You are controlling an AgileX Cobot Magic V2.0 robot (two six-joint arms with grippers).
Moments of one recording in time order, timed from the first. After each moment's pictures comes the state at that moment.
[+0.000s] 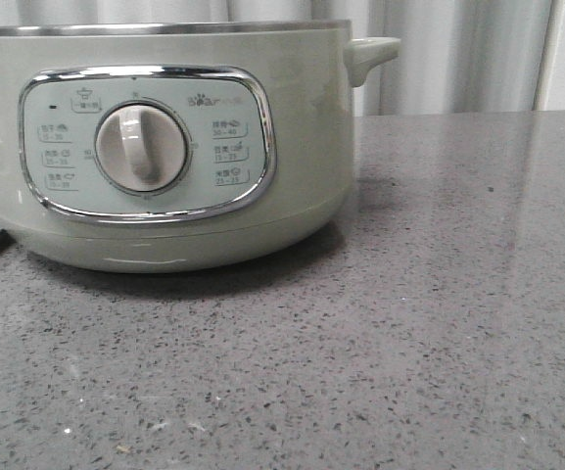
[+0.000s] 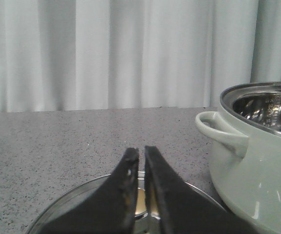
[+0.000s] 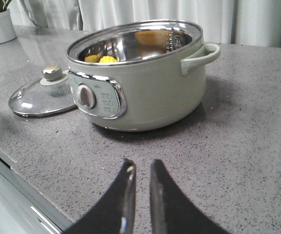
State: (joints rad) left arm -0.08 0.18 -0.24 -0.04 0.12 0.03; right arm 0.62 0.04 -0.44 0.03 0.62 0.06
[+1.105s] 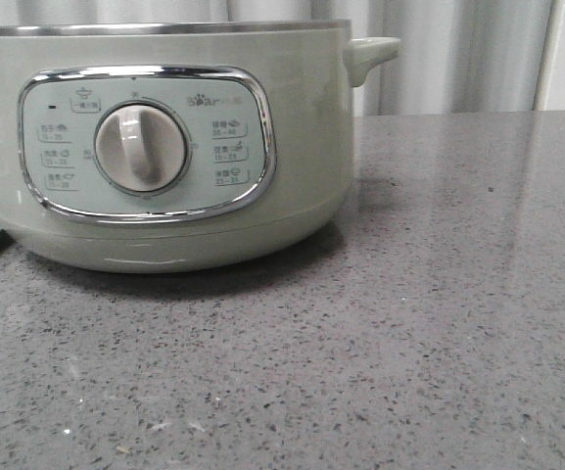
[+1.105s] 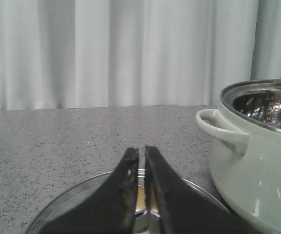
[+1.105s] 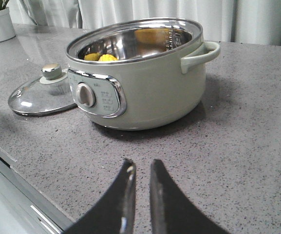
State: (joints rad) left arm -0.08 0.18 -0.24 -0.04 0.13 0.03; right arm 0.62 0.04 -0.44 0.03 0.63 0.06
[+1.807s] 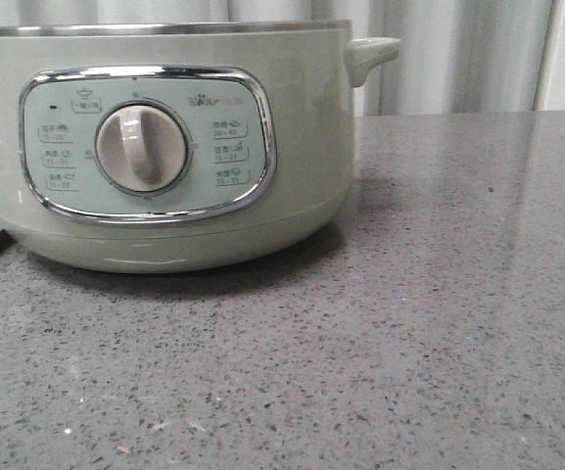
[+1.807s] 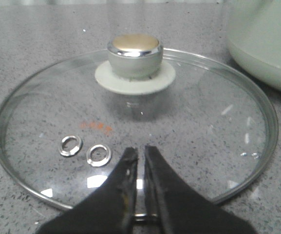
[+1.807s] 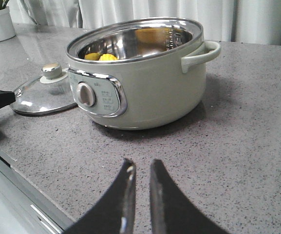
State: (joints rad) left arm -0.06 0.00 0.00 -0.04 0.34 0.03; right arm 0.62 0.04 -0.44 0.03 0.63 0.06
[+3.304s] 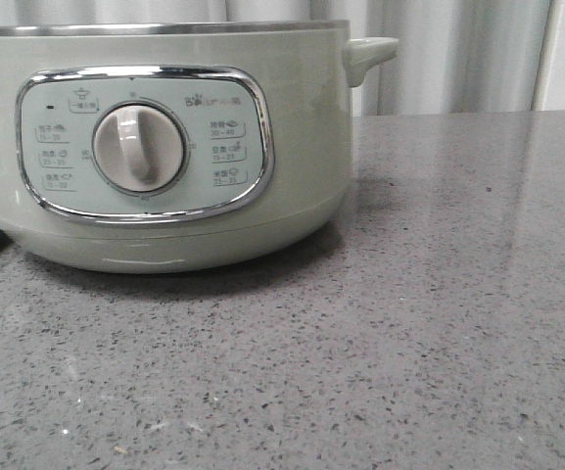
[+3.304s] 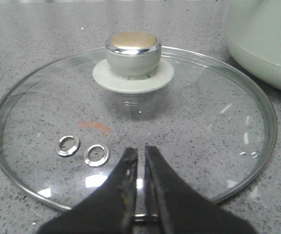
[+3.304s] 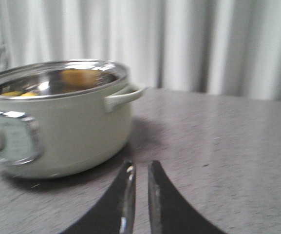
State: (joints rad) left arm -0.06 0.00 0.00 -0.04 0.34 0.03; right arm 0.35 0.04 -0.22 -0.10 0.21 0.06
